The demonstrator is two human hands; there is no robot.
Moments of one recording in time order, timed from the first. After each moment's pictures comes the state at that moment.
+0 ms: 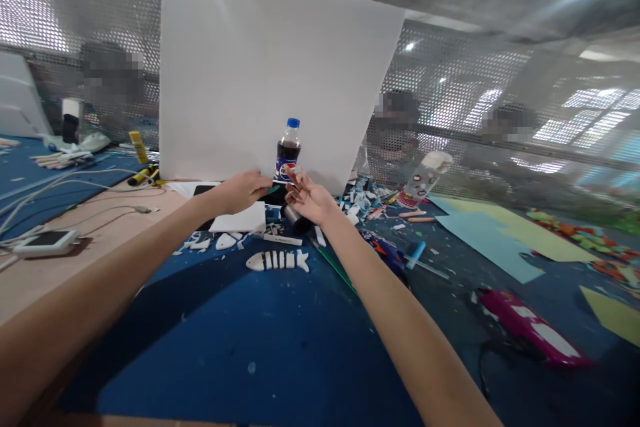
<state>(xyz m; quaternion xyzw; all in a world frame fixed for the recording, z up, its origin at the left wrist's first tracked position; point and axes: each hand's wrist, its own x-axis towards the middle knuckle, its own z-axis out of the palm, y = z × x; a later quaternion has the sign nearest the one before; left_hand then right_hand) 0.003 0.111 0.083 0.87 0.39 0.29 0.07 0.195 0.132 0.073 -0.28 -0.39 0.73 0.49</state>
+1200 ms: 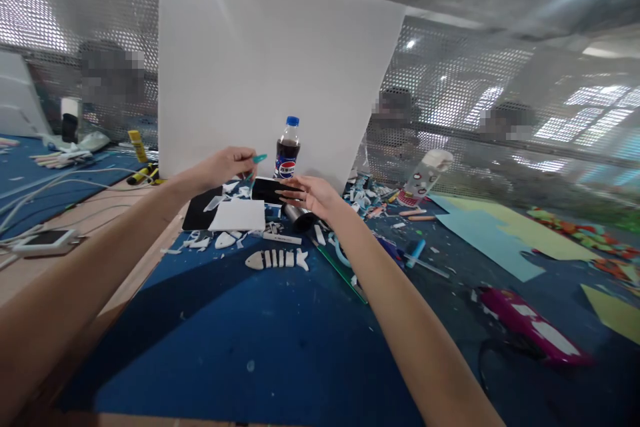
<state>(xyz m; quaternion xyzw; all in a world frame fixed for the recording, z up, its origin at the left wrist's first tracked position) -0.021 0.116 0.111 0.79 0.39 0.39 0.26 0.205 0.130 0.084 -0.40 -0.48 0.66 0.41</state>
